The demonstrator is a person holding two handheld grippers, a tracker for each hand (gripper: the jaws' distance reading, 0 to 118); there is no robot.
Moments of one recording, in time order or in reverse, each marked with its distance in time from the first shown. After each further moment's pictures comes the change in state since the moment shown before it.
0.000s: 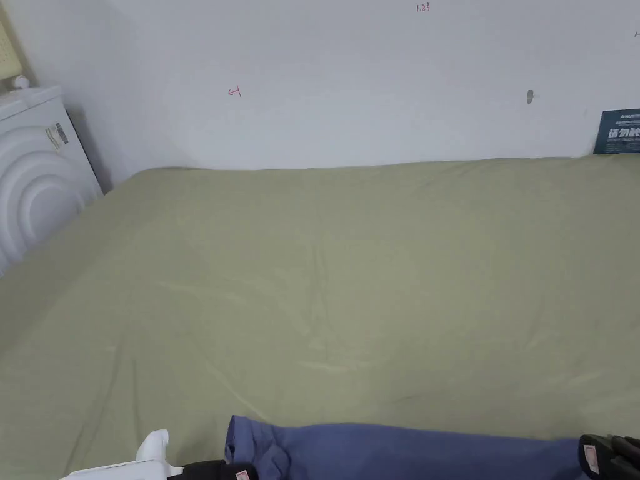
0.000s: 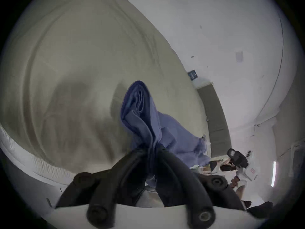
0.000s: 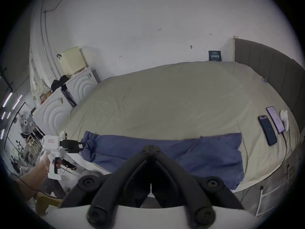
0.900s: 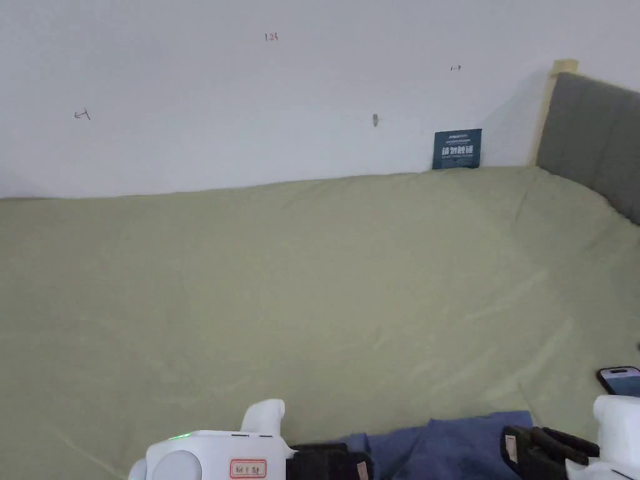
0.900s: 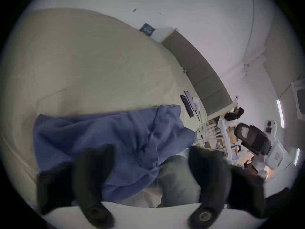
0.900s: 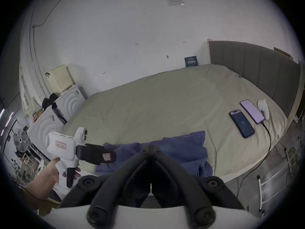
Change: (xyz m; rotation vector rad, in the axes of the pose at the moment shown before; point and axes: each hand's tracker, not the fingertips) left arm 0.221 -0.063 -0.202 -0.291 -0.068 -0.408; right arm 0.064 -0.011 0.072 0.110 -0.115 -0.113
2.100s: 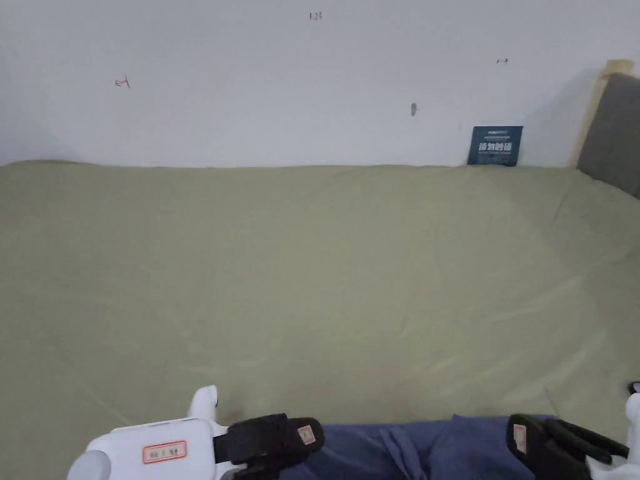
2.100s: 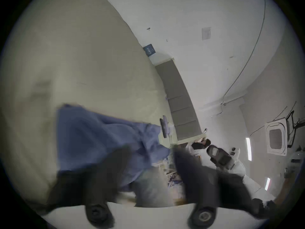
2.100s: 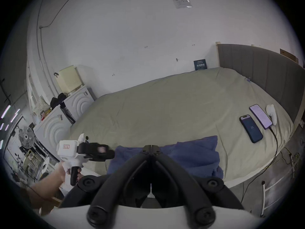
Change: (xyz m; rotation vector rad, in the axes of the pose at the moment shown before) left arm -0.091 -0.023 0.079 0.181 -0.300 0.256; right arm -0.024 0.007 -0.002 0.022 0.090 0.025
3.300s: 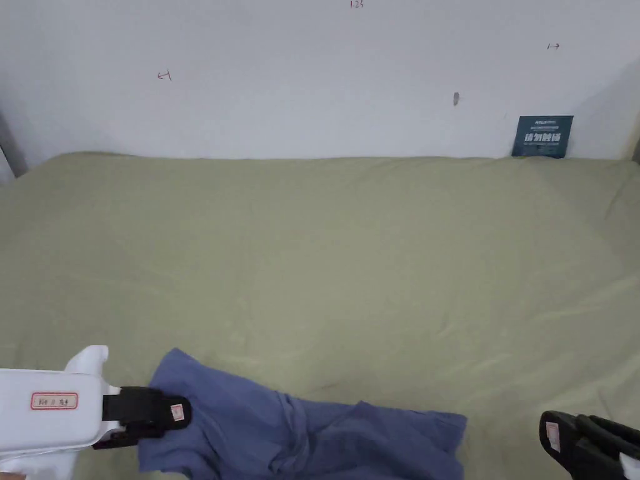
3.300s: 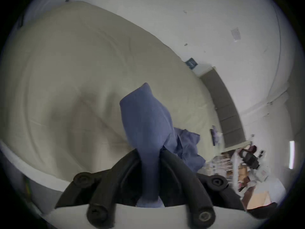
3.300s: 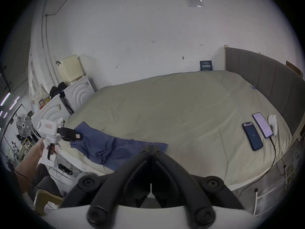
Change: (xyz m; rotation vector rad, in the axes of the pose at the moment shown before) left arm 0.031 0.040 0.138 0.098 0.578 -0.067; right arm -0.015 0.007 -0.018 -0.046 -0.009 0.087
